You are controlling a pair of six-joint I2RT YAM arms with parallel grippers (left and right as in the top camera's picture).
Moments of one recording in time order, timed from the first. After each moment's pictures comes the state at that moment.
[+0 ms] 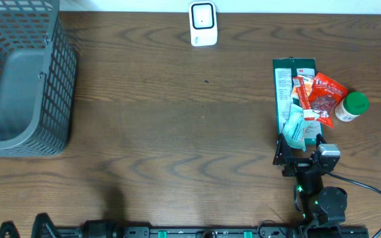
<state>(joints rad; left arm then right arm) 0.03 0.10 1.26 -1.04 -0.13 -0.53 0.08 0.01 0.01 -0.07 0.03 0.21</state>
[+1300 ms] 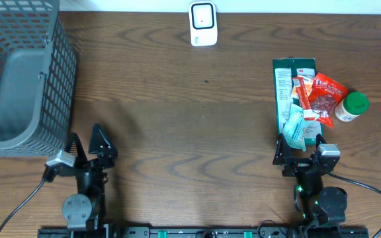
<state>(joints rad) 0.03 0.01 0.01 0.08 -0.12 -0.59 0.08 0.01 0.01 -0.07 0.03 0.21</state>
